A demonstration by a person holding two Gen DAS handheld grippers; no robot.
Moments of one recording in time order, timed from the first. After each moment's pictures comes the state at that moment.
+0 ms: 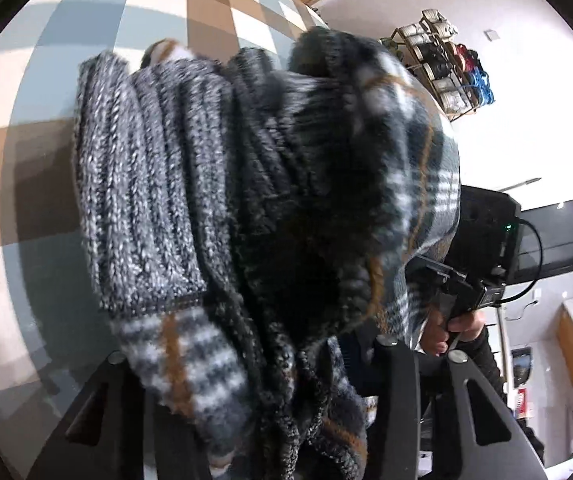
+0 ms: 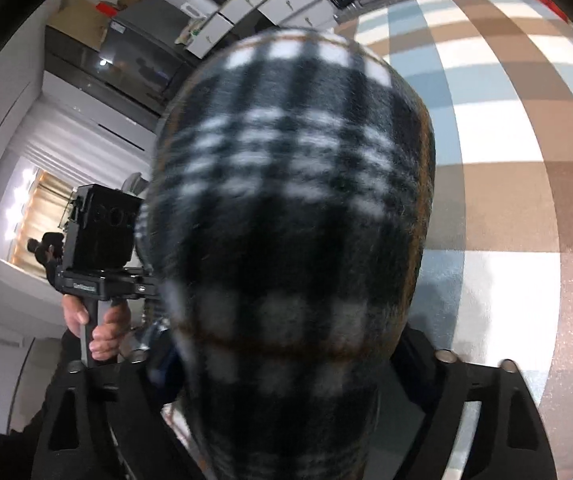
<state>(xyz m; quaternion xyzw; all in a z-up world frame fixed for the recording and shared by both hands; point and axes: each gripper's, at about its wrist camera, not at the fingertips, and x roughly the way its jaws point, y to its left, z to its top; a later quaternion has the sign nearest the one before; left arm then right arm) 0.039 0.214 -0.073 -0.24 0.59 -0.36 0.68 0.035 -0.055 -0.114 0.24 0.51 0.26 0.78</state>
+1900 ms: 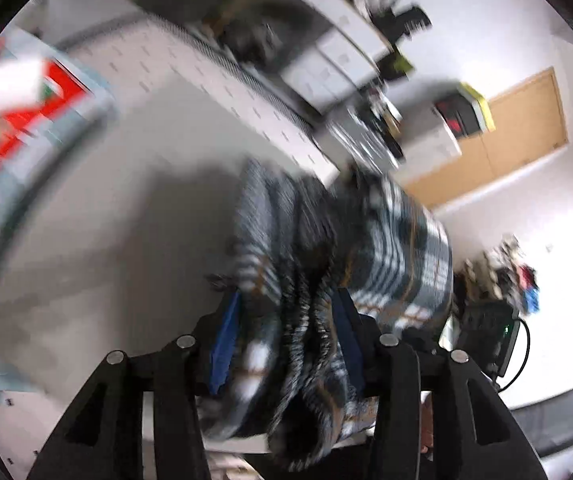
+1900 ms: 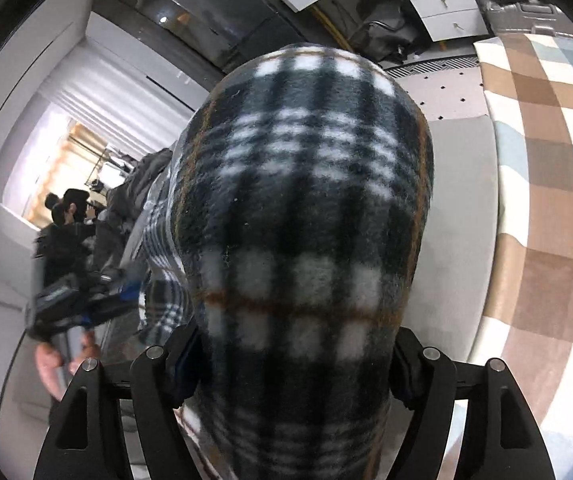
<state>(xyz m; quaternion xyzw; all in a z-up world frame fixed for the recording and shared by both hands) -0.064 0.608 -0.073 -0.39 0.41 -0.02 0.83 0.117 0.386 -0.110 0.19 0.51 0.34 0.77</state>
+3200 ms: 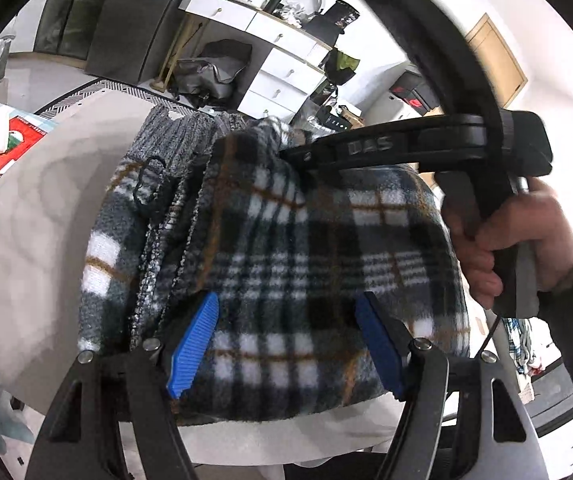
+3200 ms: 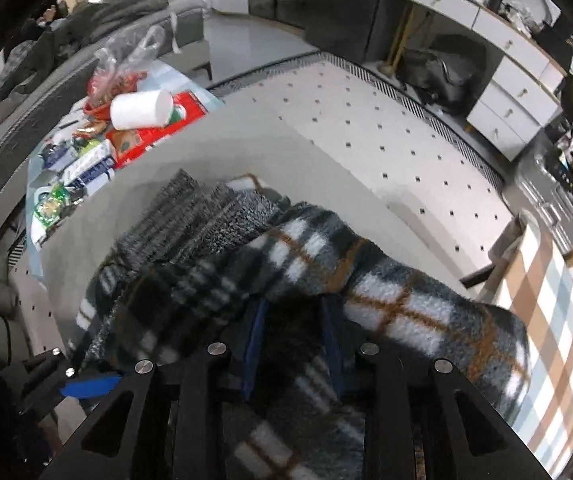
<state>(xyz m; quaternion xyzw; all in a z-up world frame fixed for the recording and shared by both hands) -0.060 0.530 -0.098 -0.28 0.35 -0.06 0.89 0.160 0.563 -0.057 -0.22 0.50 0.31 0.78</state>
